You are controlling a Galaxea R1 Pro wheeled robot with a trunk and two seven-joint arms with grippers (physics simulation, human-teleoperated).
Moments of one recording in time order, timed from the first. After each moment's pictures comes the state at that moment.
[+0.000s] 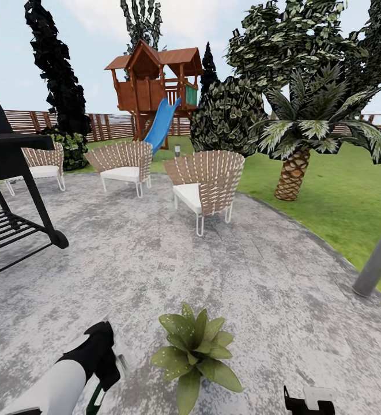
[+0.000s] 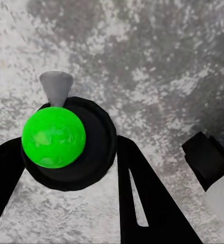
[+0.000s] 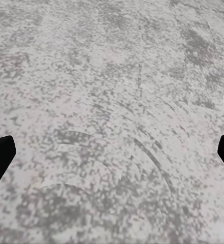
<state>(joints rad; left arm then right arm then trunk) -0.67 -0.01 0.18 -0.45 -1.34 0.59 -0.96 -0.36 -0.09 -0.54 -0.17 0.54 -0.54 -0.11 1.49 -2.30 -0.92</state>
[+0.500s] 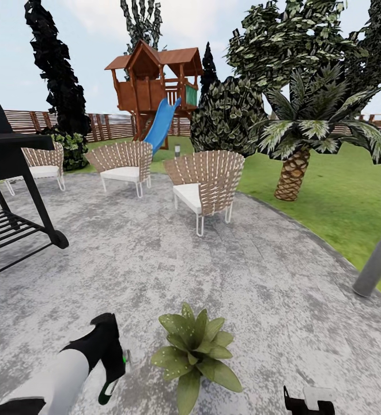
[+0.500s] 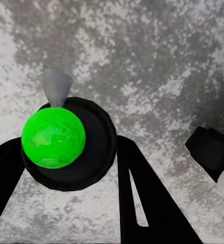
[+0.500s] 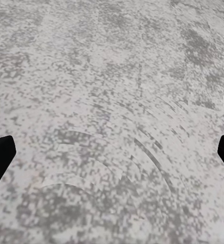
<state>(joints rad) -0.72 0.00 0.04 -0.44 -1.31 0.42 -1.09 -0.36 -0.09 -0.54 -0.17 0.54 -0.54 -0.11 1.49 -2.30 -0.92</state>
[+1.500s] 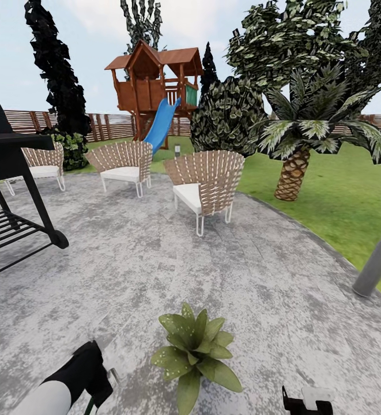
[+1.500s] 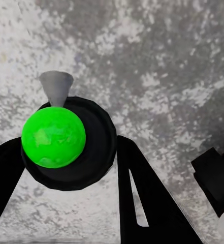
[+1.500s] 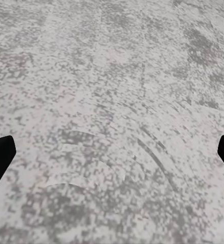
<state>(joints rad) -0.59 0.05 0.16 -0.42 -1.13 0.51 -0.77 -0.36 -0.08 -0.54 -0.17 0.54 -0.54 -0.11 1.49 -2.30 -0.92</state>
